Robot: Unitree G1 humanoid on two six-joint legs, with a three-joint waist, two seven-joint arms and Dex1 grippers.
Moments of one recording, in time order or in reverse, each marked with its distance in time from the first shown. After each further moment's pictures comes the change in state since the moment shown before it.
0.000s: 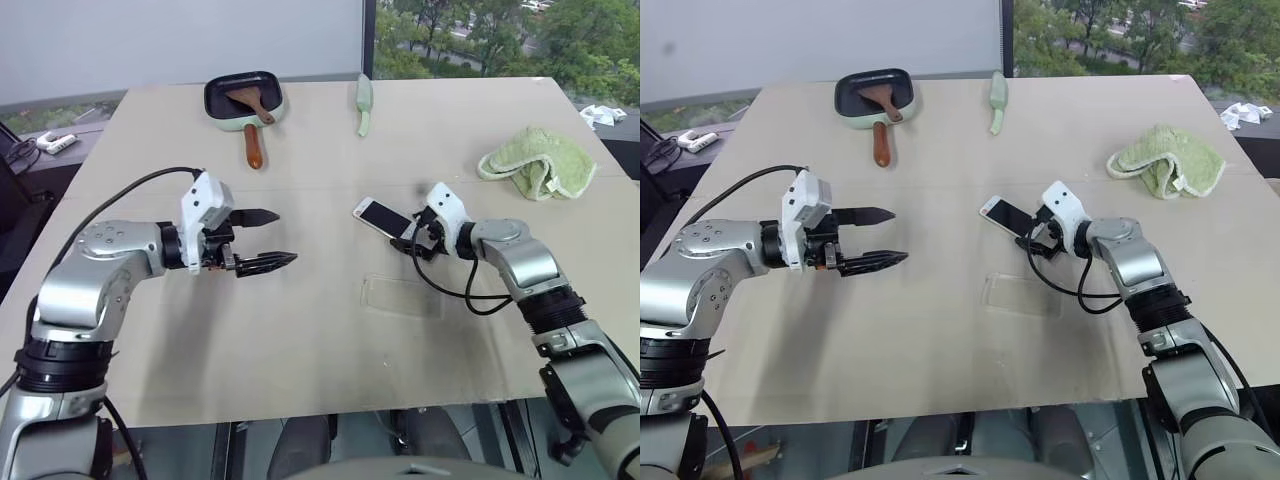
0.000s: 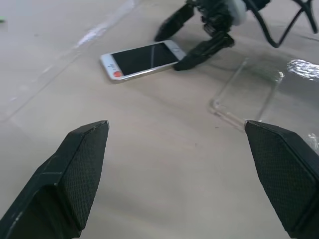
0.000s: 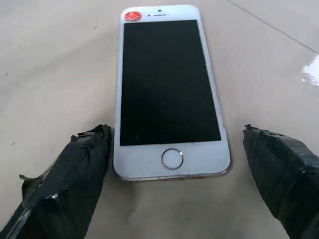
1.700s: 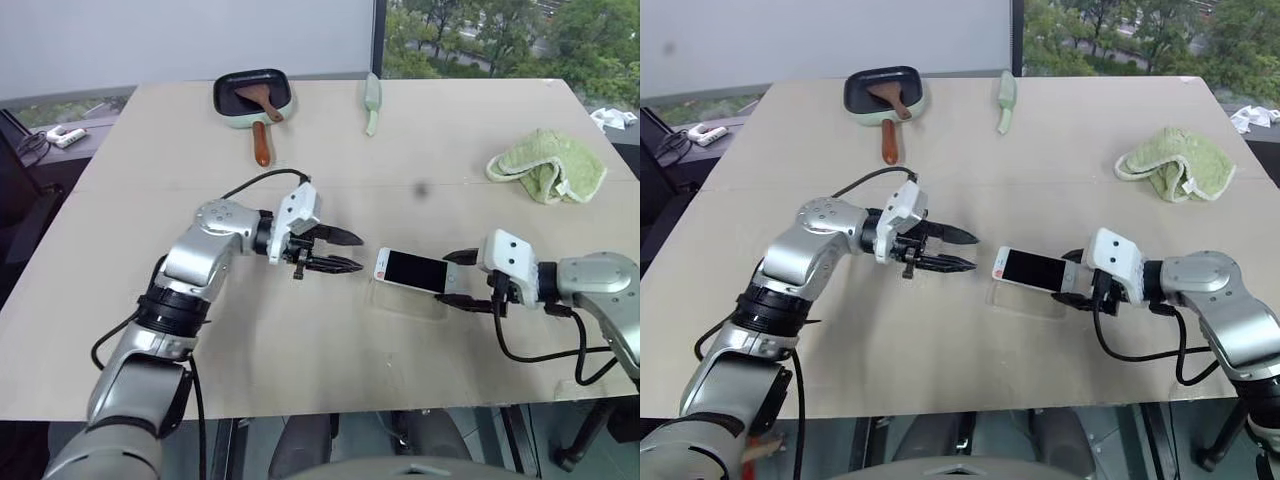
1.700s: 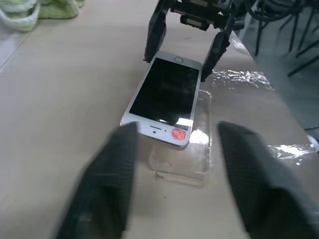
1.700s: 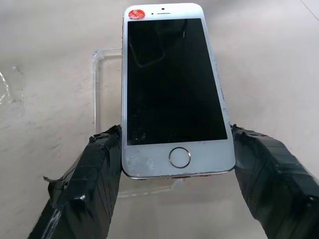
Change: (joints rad) left arm -0.326 -0.305 -0.359 0.317 0.159 -0.289 -0.285; right arm 0.471 -0.426 -0.164 -0.682 0.176 -0.046 0.257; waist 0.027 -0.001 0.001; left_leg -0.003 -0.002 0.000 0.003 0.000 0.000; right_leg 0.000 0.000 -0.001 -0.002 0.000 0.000
